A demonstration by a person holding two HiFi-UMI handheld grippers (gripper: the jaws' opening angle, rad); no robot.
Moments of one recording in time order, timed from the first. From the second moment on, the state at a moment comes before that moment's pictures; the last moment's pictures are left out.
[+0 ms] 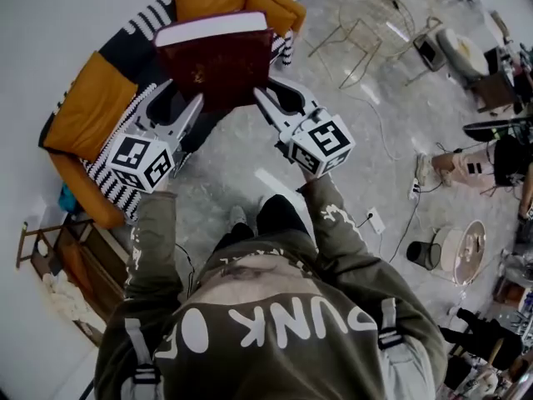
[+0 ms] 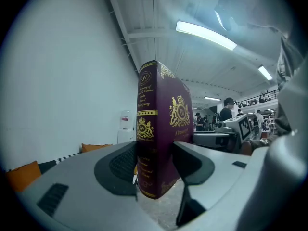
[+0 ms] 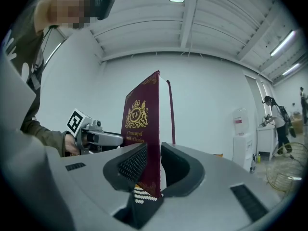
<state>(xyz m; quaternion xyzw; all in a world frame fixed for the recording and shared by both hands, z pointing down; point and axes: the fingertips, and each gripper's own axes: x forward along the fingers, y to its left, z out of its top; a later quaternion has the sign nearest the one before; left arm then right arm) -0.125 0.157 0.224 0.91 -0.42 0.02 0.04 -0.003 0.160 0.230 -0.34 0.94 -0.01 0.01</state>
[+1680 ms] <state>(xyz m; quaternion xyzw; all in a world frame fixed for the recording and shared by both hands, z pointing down) -0.160 -0.408 0.614 0.85 -0.46 0.08 0.26 -0.040 -0.419 0.612 -0.30 0.92 -0.21 -0.11</state>
